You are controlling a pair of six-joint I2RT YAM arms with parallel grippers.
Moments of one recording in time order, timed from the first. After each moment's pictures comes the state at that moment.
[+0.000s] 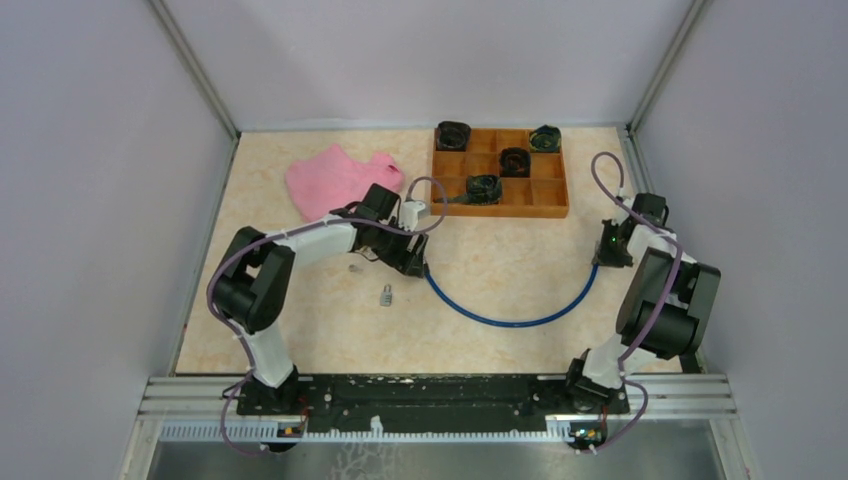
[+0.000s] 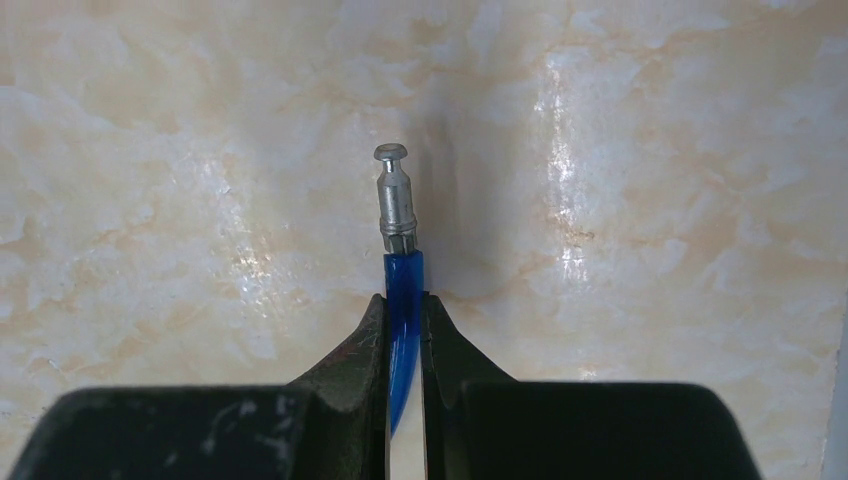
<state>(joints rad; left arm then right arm) -0.57 1.80 1.09 -0.32 0.40 0.02 -0.39 1.58 0.87 -0.39 -0.18 -0.09</state>
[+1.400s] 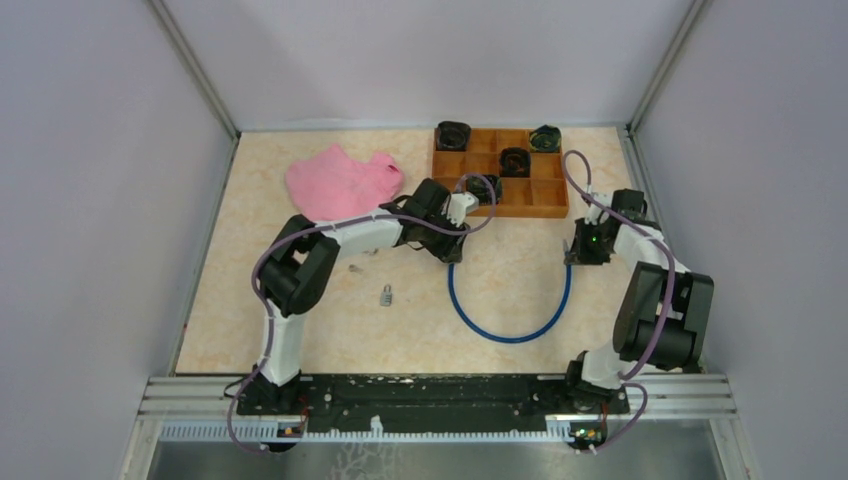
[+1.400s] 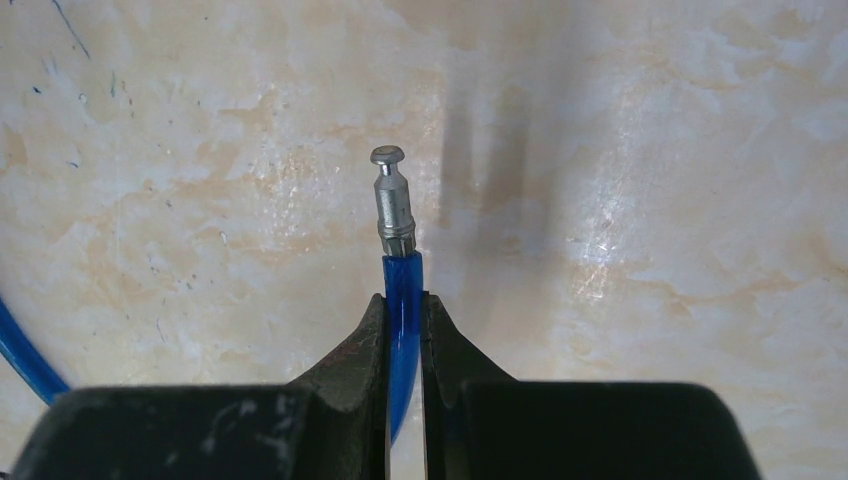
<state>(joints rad) -0.74 2.07 1.40 -0.25 0.29 0.01 -0.26 1.50 0.87 -0.51 -0.35 -0.16</state>
